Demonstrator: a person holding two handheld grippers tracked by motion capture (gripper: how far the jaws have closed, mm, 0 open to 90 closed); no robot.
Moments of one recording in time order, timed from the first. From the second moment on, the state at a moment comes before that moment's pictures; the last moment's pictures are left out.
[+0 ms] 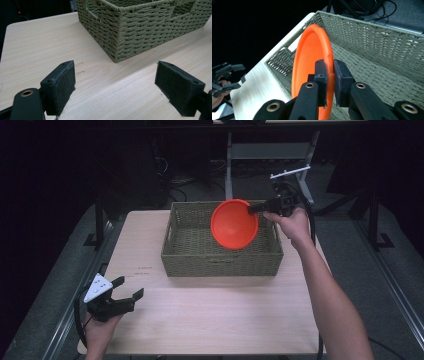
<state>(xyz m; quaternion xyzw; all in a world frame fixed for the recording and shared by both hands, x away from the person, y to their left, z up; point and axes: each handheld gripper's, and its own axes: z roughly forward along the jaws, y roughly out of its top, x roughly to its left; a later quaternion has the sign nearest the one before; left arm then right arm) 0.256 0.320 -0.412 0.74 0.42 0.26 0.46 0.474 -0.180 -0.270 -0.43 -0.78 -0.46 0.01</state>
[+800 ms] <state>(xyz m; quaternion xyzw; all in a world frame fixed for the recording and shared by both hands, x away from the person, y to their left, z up) 0.255 0.319 -0.410 0.74 0.42 0.26 0.47 0.493 -0.179 -0.297 -0.47 -0.76 -0.45 0.01</state>
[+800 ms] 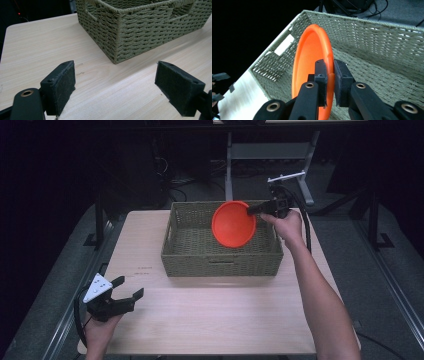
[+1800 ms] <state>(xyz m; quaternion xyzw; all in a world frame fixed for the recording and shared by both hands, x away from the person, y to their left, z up) 0.255 0.320 -0.410 0.74 0.42 0.26 0.46 0.503 -0.174 -0.329 -0.49 -0.76 -0.43 0.01</state>
